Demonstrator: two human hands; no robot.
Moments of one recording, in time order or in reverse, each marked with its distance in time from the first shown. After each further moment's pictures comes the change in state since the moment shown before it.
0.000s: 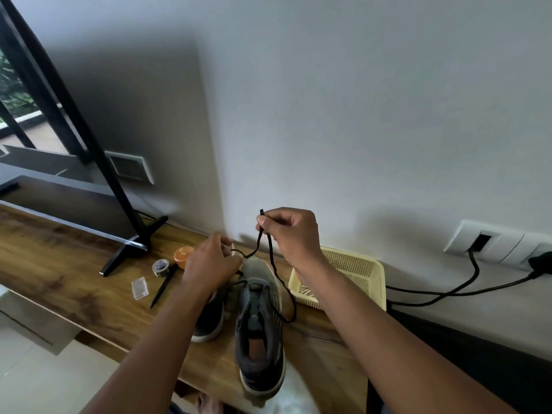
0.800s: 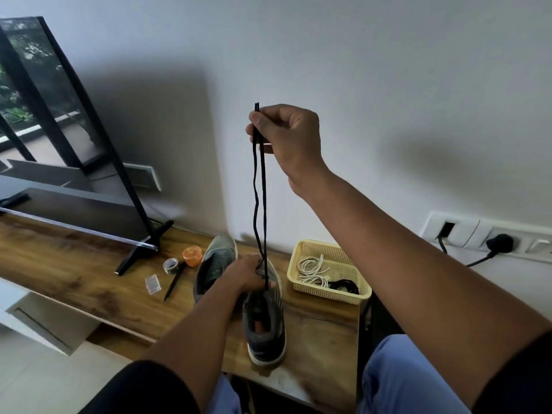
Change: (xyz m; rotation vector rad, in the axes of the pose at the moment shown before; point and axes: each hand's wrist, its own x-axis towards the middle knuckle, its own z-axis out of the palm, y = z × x) left_hand -0.006 0.001 0.050 0.204 -0.420 0.196; right_hand -0.001 -0.168 -0.010 0.125 0.067 -0.326
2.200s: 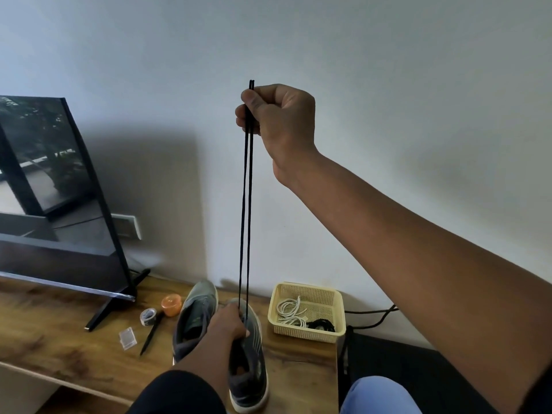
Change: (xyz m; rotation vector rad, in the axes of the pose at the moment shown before) left_hand -0.001 0.003 0.017 -0.003 0.053 -0.150; right_hand 0.000 -0.142 0.006 0.065 0.129 -0.149
